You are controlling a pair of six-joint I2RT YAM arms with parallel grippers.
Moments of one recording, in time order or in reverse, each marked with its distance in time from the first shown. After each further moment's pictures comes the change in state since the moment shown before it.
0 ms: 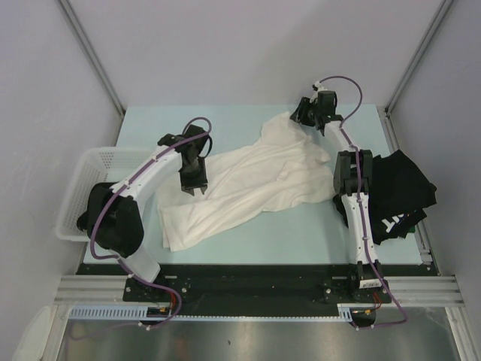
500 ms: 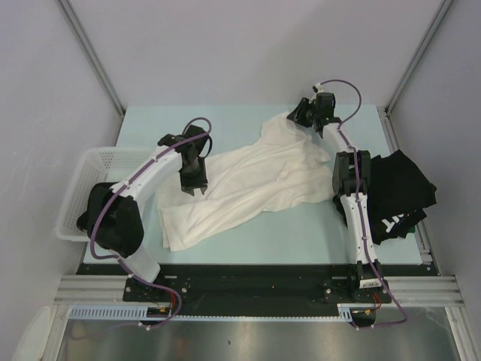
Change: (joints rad) left arm 0.000 0.000 -0.002 0.000 0.000 0.001; right arm 0.006 0.031 0.008 0.066 -0.055 0.148
